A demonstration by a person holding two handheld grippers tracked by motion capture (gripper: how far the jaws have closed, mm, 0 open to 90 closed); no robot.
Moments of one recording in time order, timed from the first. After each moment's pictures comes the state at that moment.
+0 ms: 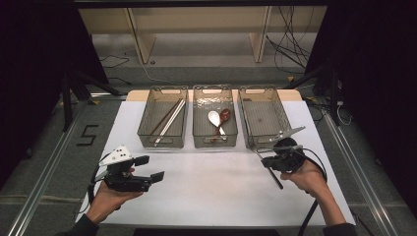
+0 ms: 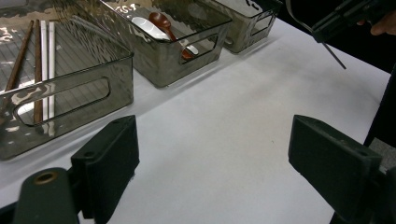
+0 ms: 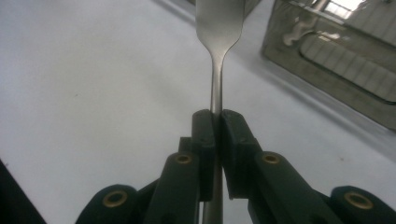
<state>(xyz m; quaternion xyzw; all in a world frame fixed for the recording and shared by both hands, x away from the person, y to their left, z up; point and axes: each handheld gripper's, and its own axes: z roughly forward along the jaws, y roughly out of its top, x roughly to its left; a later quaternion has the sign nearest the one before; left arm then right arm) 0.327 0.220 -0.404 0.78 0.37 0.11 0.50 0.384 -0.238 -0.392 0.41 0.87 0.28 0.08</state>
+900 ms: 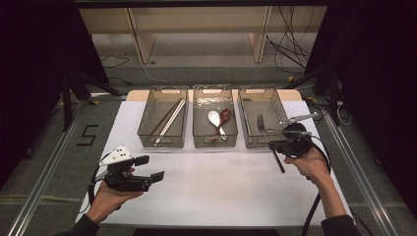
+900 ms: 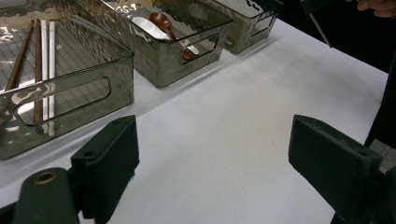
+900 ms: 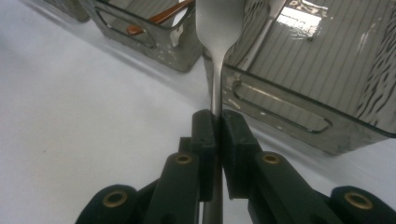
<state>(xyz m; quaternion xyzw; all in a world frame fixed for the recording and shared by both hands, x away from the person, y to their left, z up) 0.327 0.219 -0.405 0.77 0.38 0.11 0.50 0.412 -0.257 -0.375 0.46 0.82 0.31 0.12</state>
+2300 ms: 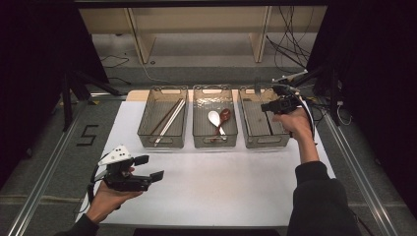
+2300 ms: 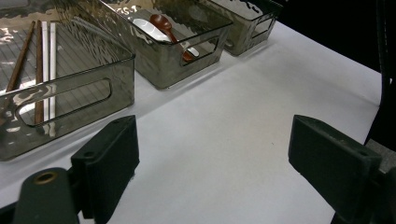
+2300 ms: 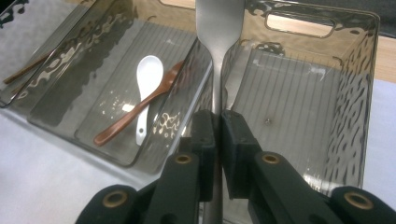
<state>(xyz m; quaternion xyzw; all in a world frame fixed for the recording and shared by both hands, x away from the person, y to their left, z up) 0.328 0.222 -0.404 0.77 0.38 0.11 0.50 0.513 -0.236 -0.329 0.53 0.78 0.32 0.13</state>
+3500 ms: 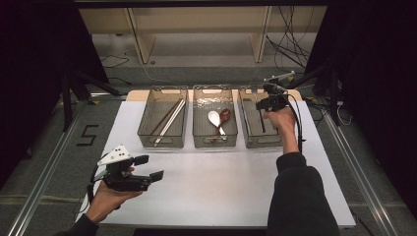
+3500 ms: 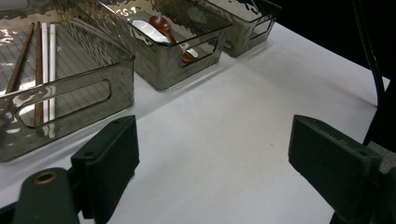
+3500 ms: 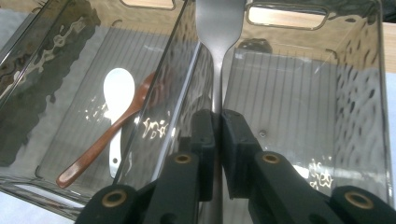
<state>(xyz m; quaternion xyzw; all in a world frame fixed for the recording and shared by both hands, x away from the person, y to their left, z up) 0.328 0.222 -0.404 0.77 0.38 0.11 0.50 0.547 -0.218 -0.358 0.58 0.75 0.30 0.14</state>
